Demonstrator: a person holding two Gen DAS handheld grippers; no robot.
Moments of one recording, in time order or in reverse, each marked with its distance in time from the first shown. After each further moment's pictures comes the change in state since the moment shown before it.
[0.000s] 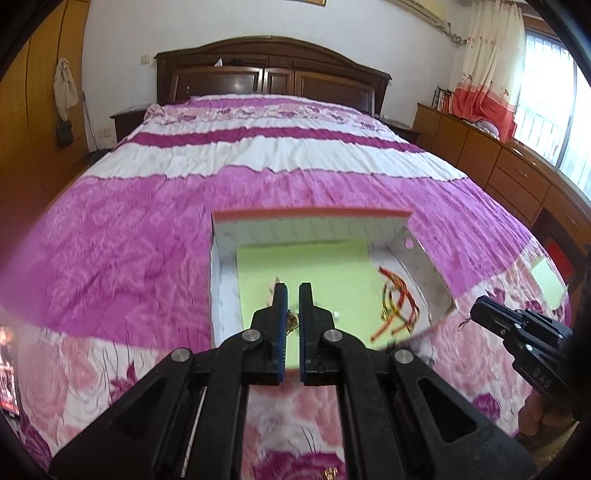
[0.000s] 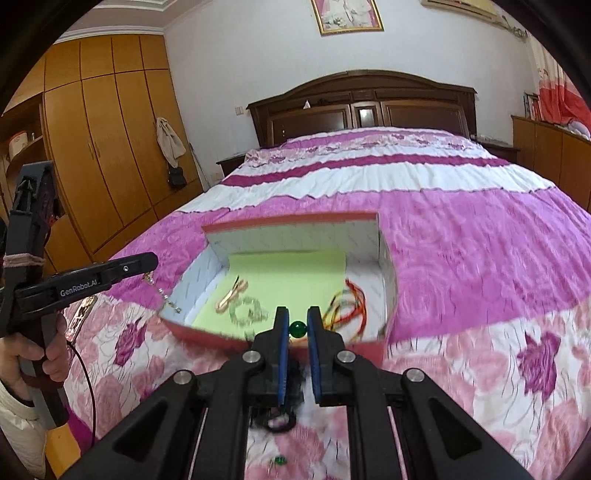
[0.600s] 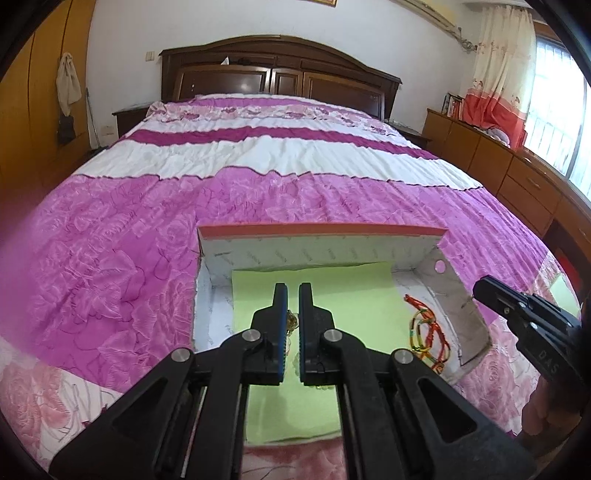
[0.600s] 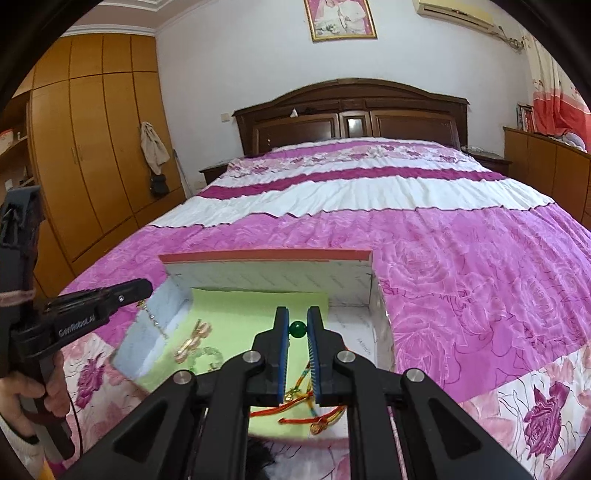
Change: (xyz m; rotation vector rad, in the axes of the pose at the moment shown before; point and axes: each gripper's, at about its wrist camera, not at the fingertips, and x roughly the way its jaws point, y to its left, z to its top) left arm 0.064 0.009 0.010 -0.035 -0.006 0.010; right arm 0.066 -0.016 0.034 -0.005 -0.023 -0.072
